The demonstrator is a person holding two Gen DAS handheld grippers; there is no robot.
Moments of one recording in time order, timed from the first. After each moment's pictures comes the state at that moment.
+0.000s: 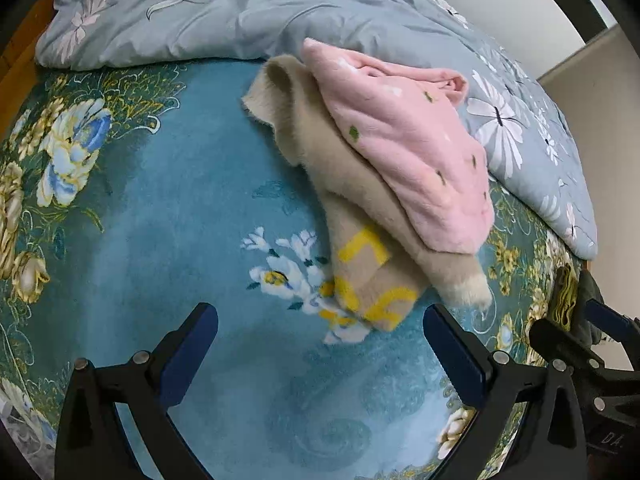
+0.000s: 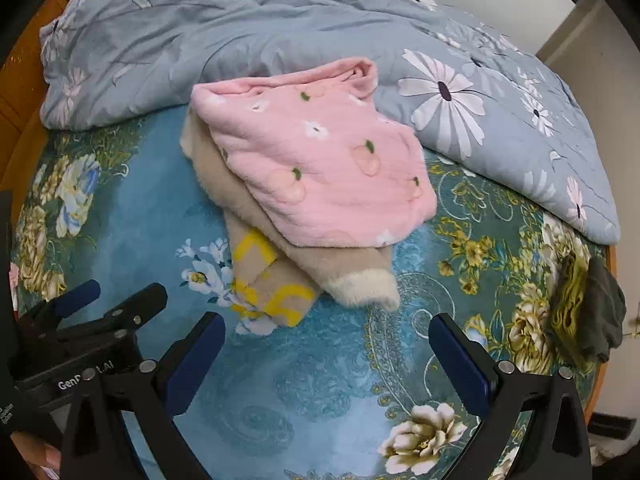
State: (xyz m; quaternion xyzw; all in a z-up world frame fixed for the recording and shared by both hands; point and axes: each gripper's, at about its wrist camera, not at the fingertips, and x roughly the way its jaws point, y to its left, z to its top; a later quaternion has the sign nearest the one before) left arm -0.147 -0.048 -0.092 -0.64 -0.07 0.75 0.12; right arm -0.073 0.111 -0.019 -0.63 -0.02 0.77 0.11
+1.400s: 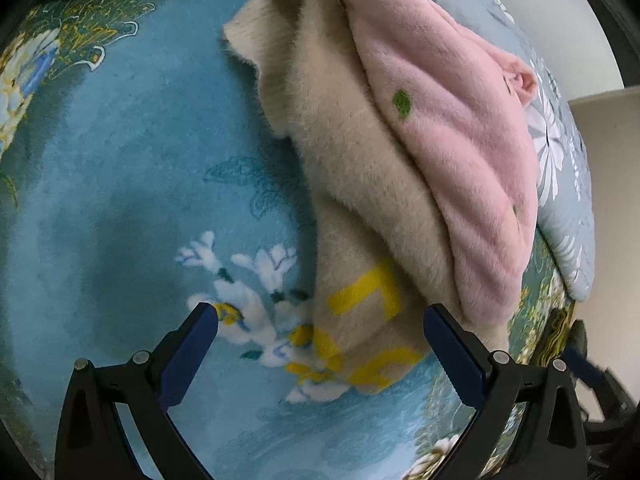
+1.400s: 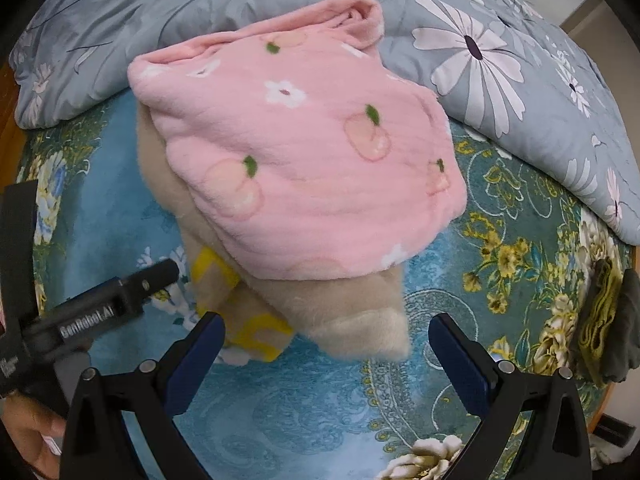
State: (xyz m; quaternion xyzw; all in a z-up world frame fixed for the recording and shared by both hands) left arm -0.206 -0.020 -0.196 -0.69 -0.16 0.69 0.11; right arm -0.123 0.162 -0.100 -0.68 0.00 0.72 0.08
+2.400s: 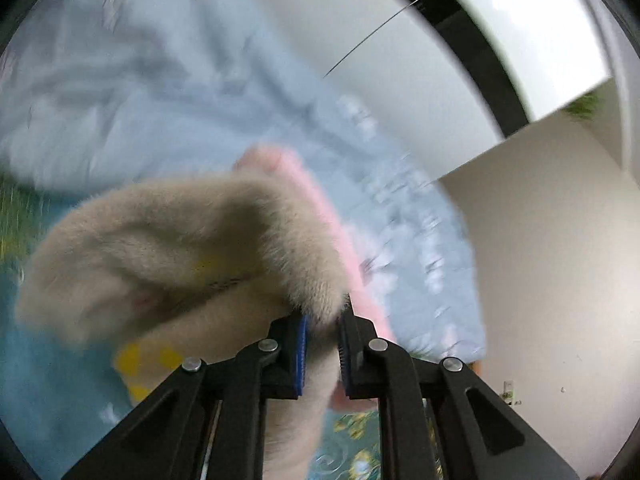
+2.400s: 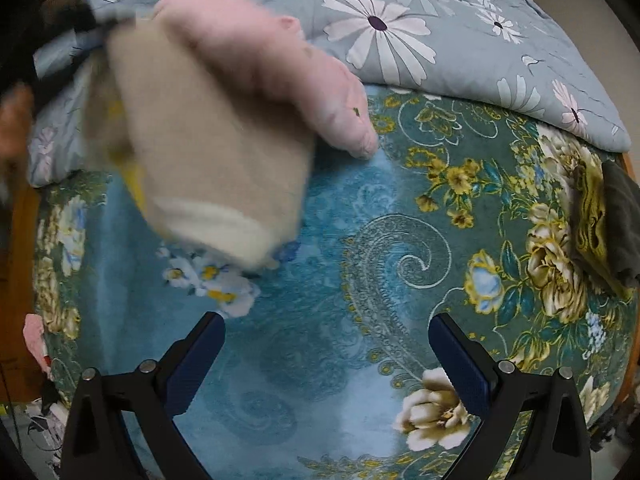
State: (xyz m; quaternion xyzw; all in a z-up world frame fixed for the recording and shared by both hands) left arm -0.230 0.034 0.022 -0.47 -0.25 0.80 0.27; right arm -0.020 0.197 -0.033 -0.65 0.11 0.75 0.13
